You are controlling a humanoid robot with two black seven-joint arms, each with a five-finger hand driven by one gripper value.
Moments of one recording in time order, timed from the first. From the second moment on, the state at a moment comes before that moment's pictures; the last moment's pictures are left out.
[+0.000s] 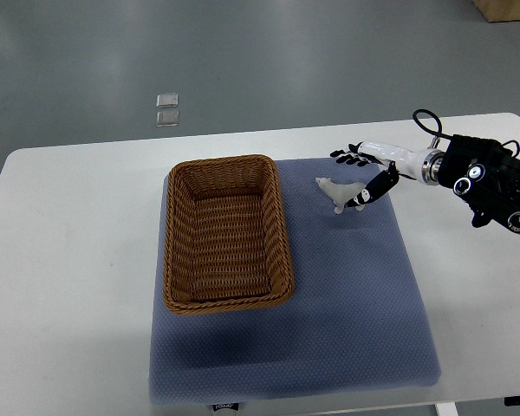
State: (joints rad) left arm 0.07 0.00 -0.16 -0.13 0.04 -0.02 0.06; right arm 0.88 -0.36 0.47 0.76 -1.24 0.27 0.13
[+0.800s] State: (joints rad) left arm 0.07 0.00 -0.16 -0.13 0.04 -0.02 0.06; right arm 0.88 -0.36 0.45 0.76 -1.24 0.27 0.14
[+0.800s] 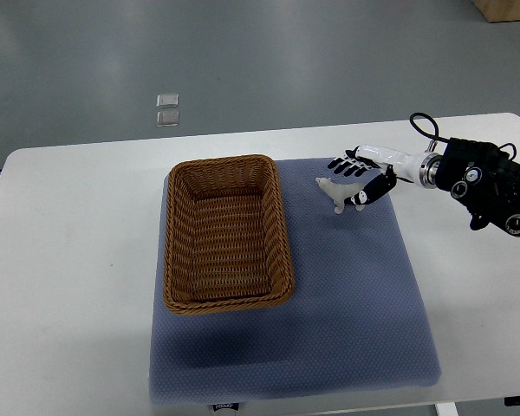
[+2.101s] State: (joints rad) left arm 0.07 0.00 -0.17 -0.13 0.04 -0.02 0.06; right arm 1.03 -0.29 0.43 0.87 -1.24 0.26 0.27
